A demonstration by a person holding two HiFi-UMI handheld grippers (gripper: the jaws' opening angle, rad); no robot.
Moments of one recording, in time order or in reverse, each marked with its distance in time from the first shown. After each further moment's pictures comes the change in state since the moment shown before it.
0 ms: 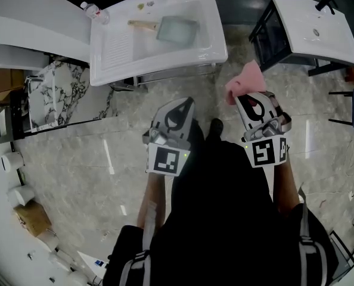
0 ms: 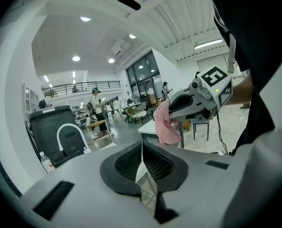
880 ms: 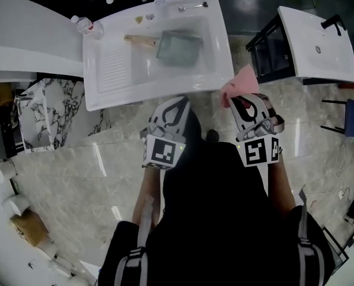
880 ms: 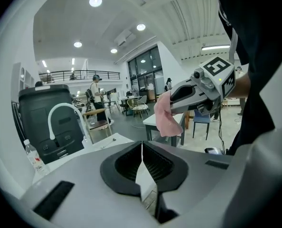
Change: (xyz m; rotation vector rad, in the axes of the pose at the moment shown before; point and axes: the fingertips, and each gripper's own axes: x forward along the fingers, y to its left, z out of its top) left arm 0.098 0.117 -0.074 -0.079 0.067 -0.079; right arm 0.146 -0.045 -0.019 0.013 0.116 0.033
